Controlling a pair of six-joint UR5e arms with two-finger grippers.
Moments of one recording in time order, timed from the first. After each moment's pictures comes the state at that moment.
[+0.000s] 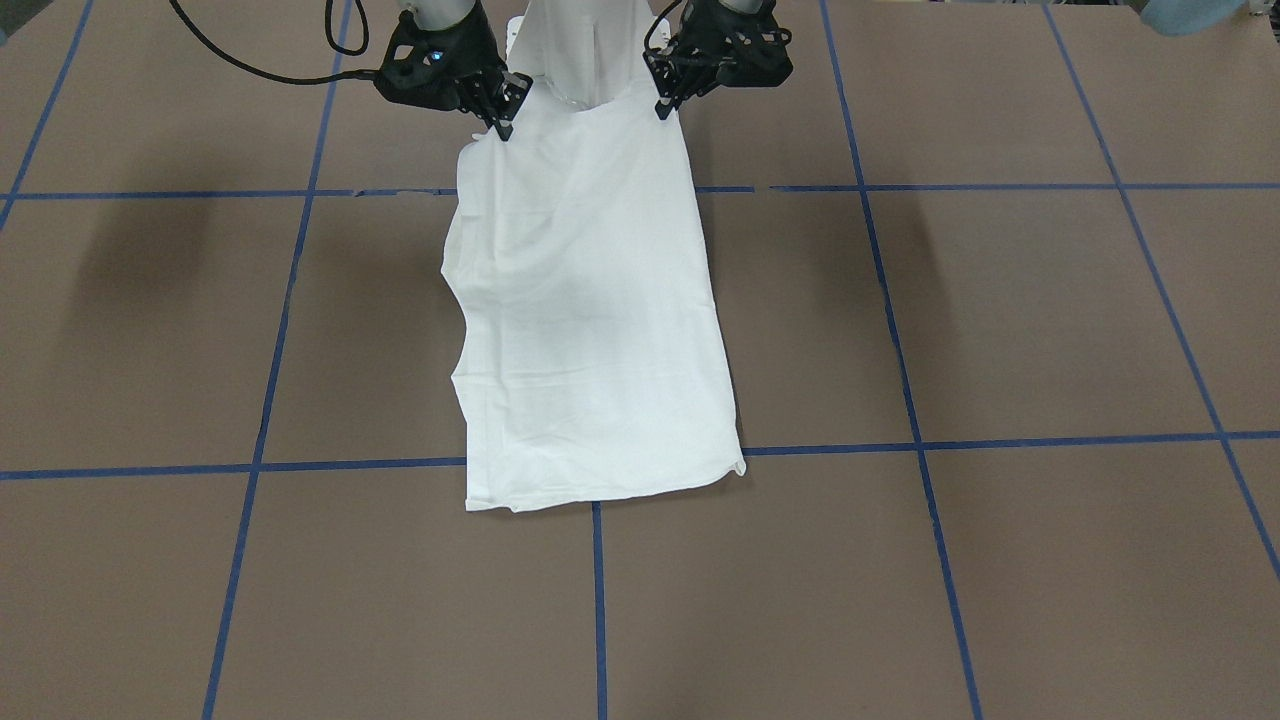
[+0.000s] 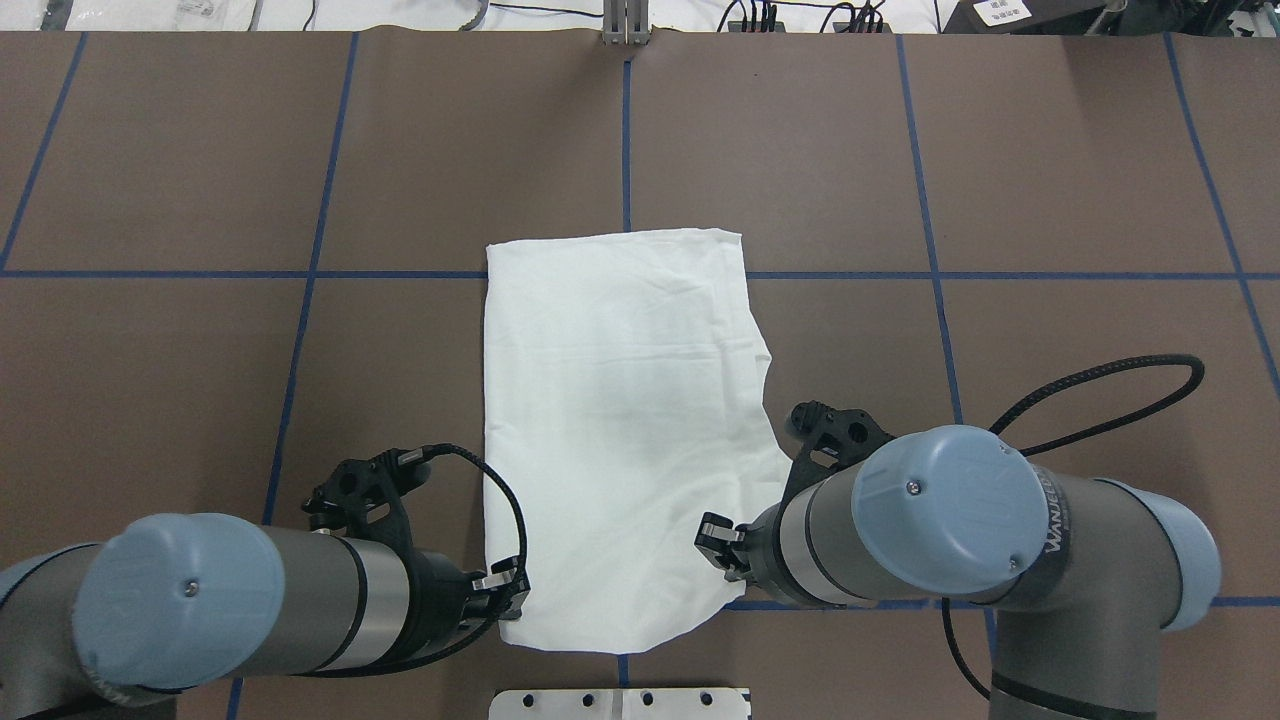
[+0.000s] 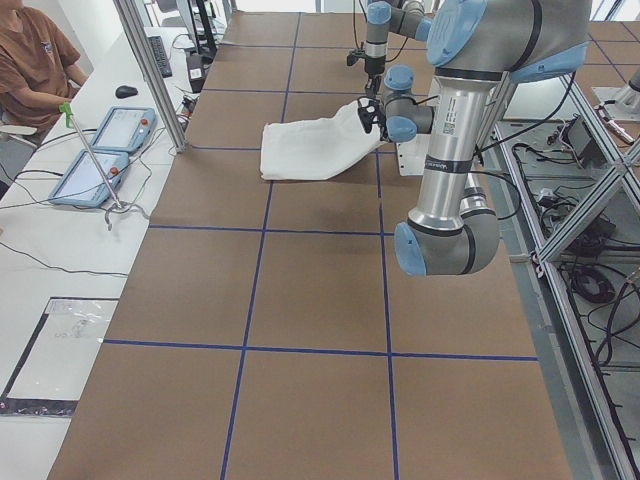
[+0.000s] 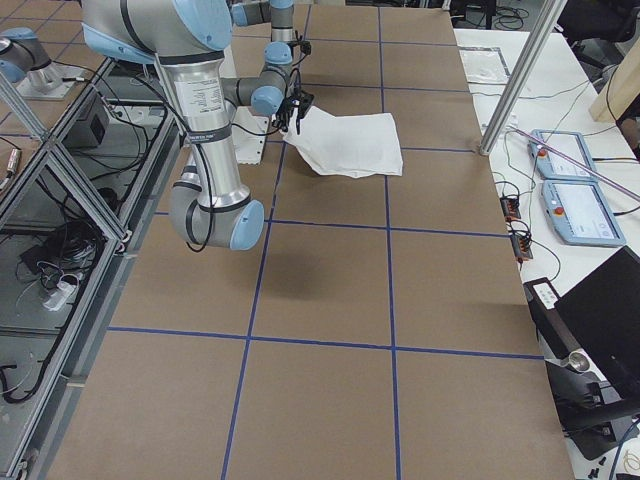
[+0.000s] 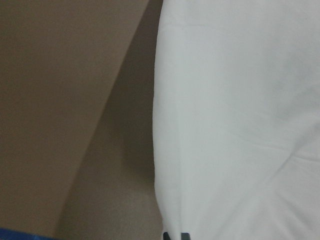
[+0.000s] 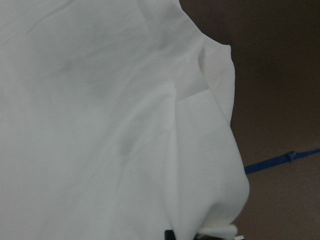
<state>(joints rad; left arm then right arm) -0.20 -1.88 -2.25 -1.74 -1.73 -1.84 0.27 -1.19 2.22 -1.64 1.84 1.80</state>
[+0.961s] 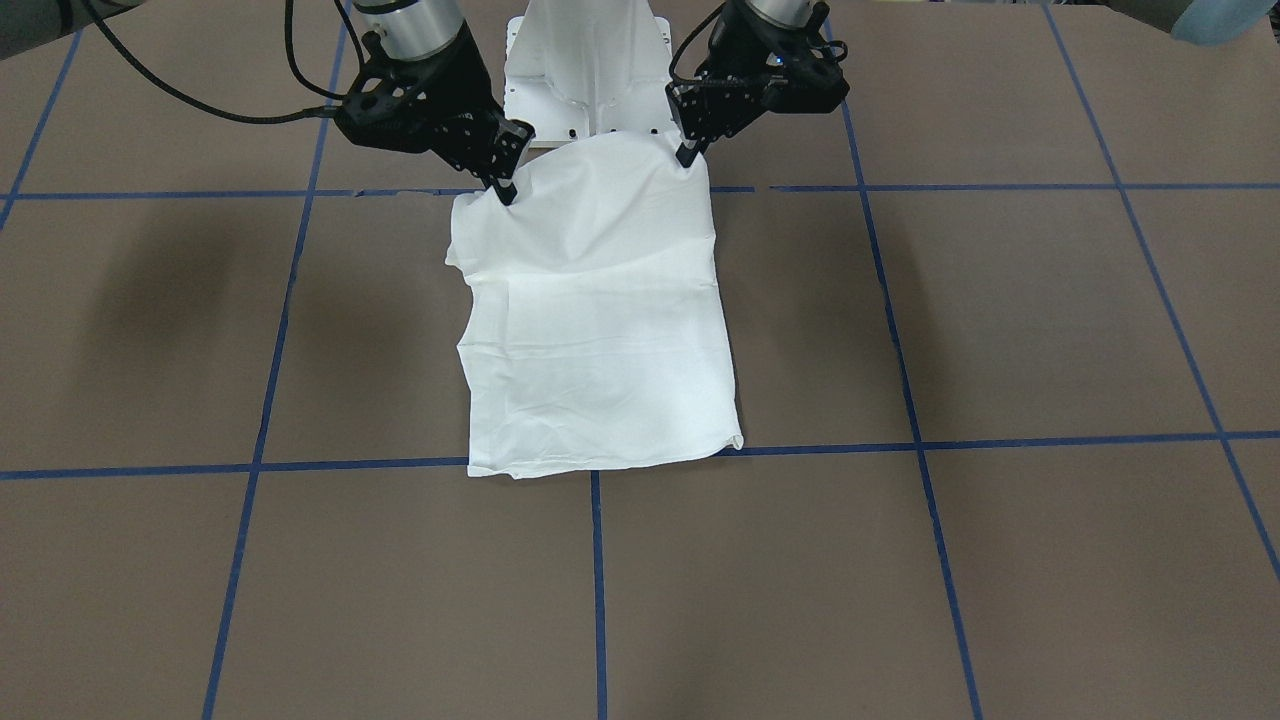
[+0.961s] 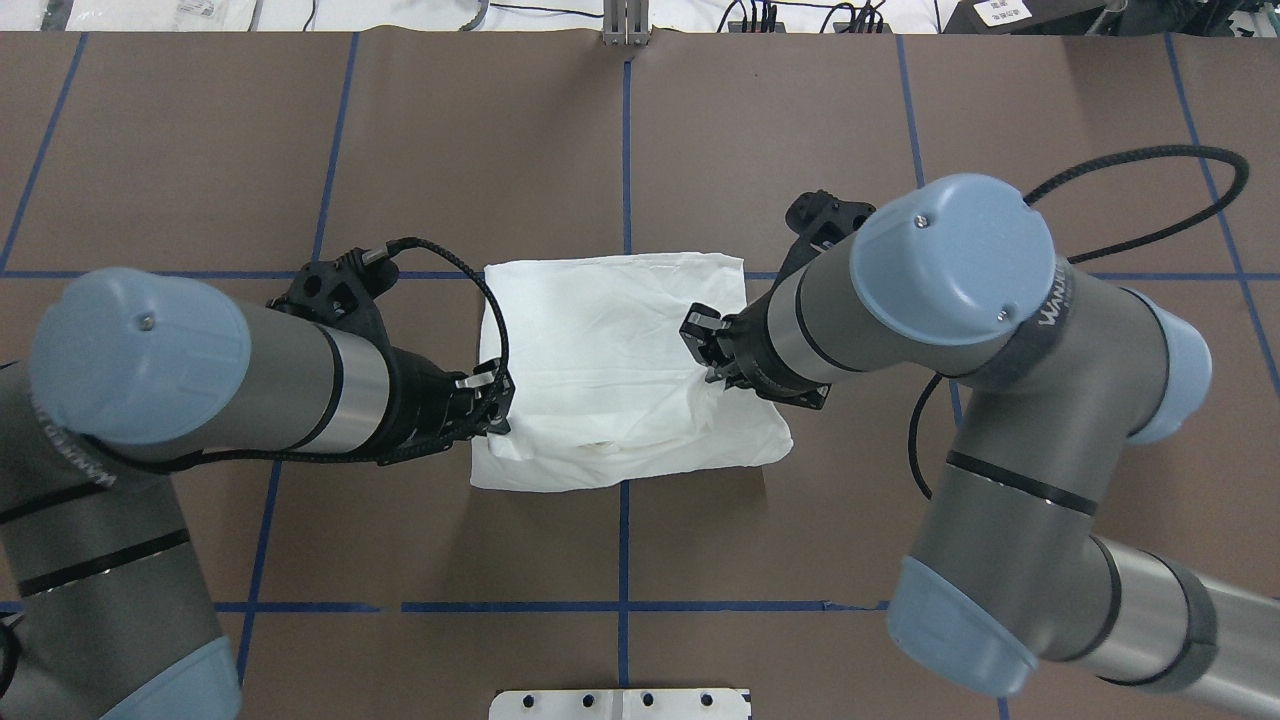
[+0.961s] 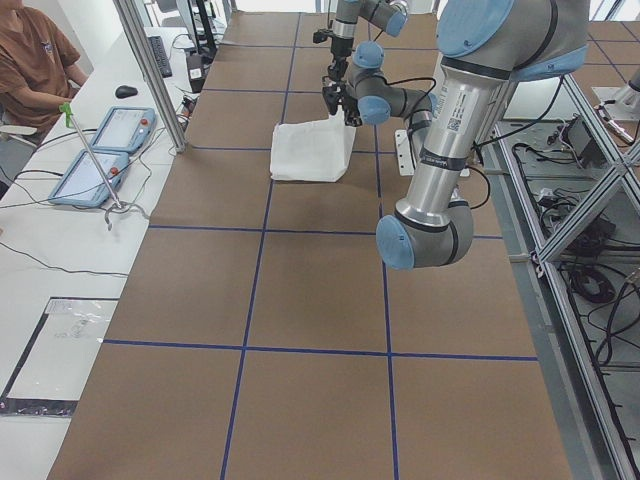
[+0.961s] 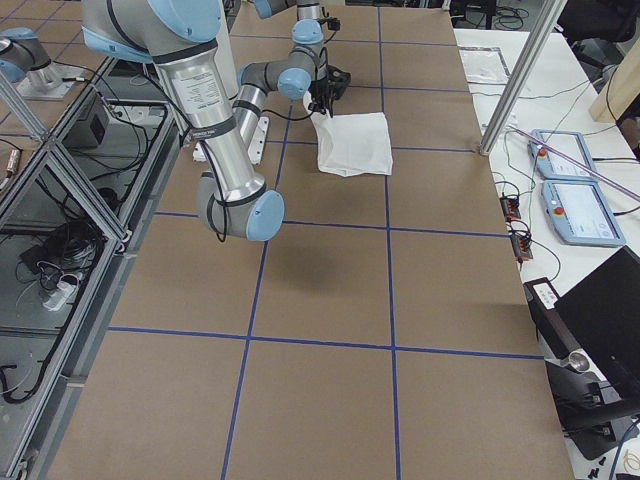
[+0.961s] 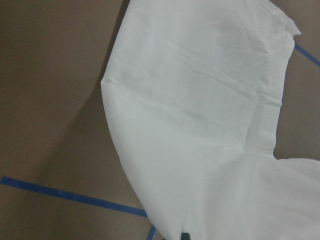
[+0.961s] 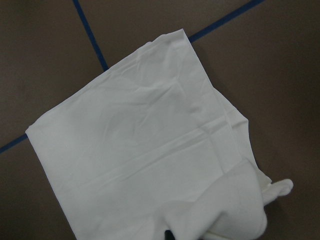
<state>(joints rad) -0.50 -2.03 -2.12 -1.69 -1.84 -1.75 0.55 -1.00 2.04 -1.64 1.86 1.70</state>
